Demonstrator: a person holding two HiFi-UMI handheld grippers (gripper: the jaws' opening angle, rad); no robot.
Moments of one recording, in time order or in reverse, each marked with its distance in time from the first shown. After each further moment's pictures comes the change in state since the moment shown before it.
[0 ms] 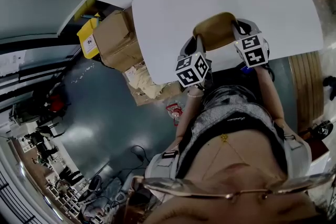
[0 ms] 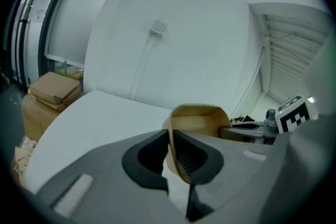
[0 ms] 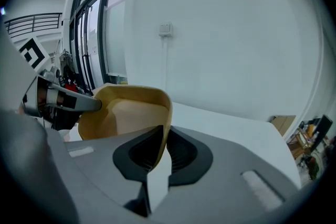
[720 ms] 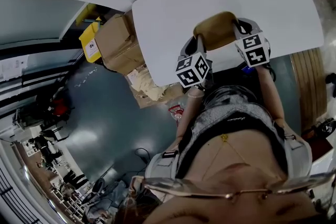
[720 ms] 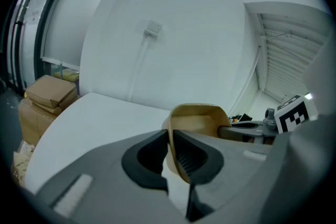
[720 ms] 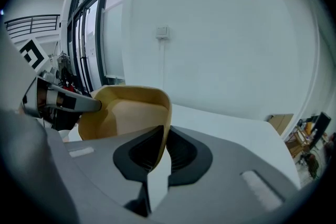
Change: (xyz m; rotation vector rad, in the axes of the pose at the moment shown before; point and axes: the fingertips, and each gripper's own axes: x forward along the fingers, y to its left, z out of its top) left arm -0.002 -0.012 0.005 0.029 -0.001 -0.026; right arm -0.011 -0.007 0.003 0.021 -0.018 -0.020
